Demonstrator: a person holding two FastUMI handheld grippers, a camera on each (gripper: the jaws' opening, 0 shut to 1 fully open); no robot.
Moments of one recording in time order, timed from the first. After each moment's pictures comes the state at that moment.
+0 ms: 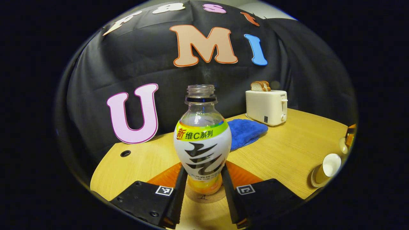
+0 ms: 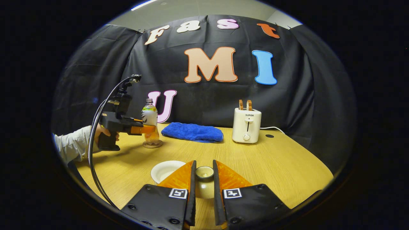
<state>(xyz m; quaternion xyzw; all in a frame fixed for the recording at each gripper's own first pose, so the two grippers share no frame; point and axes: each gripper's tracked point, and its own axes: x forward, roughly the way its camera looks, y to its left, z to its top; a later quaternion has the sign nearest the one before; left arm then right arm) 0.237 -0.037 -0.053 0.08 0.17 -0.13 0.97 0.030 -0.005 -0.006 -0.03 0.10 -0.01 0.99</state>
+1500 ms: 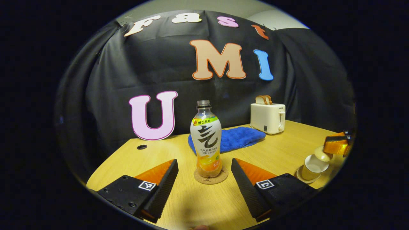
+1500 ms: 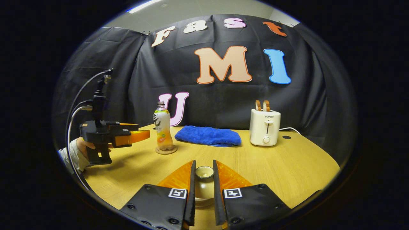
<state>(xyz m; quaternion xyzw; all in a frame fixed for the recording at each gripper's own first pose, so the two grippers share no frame) 0.144 -0.002 -0.014 0.03 0.10 -0.09 0.99 0.064 0.054 -0.010 -0.01 0.09 0.04 1.00</state>
